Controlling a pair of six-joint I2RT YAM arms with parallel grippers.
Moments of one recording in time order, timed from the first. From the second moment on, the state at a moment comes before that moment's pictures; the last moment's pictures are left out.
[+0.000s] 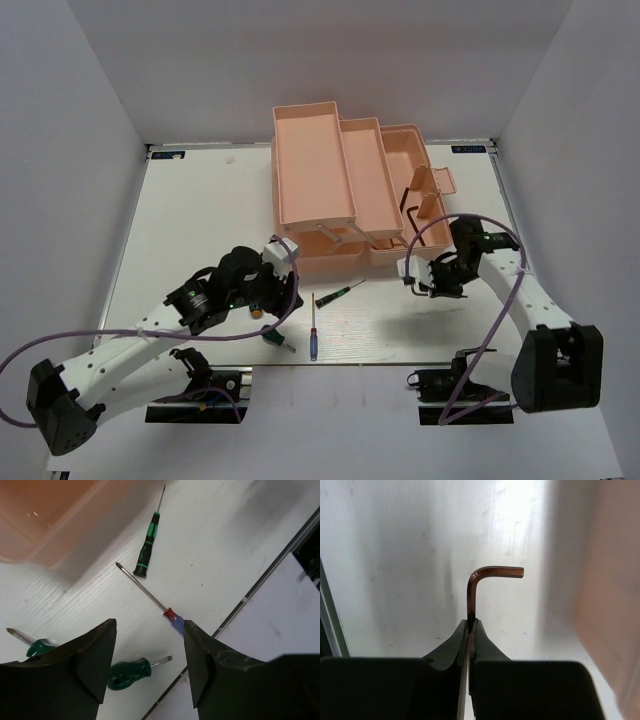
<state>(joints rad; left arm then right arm) -0.82 0.83 0.68 -0.42 0.12 -0.19 0.14 1.24 0.80 -1.06 -0.44 -1.57</state>
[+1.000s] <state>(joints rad) -1.11 1.28 0.77 -0.53 -0.10 -0.53 0.09 1.82 1.73 -0.83 -0.41 -0.32</state>
